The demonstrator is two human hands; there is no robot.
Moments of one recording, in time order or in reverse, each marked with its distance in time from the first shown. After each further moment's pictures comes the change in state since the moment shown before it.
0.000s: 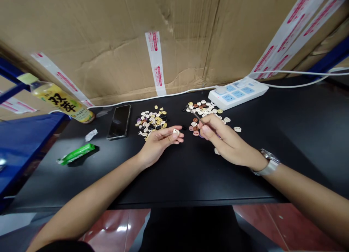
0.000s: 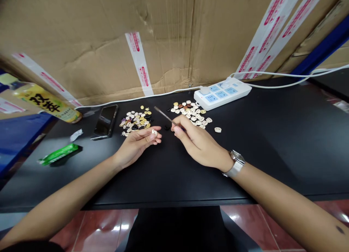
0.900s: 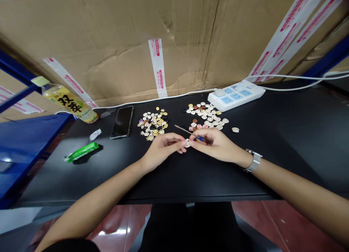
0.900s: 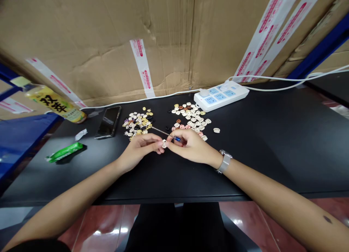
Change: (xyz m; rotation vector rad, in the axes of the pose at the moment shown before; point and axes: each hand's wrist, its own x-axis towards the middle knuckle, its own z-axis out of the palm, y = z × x) left_hand -0.013 0.008 0.019 0.267 -0.066 0.011; right_hand 0.004 0.001 0.017 0.345 -0.203 0.186
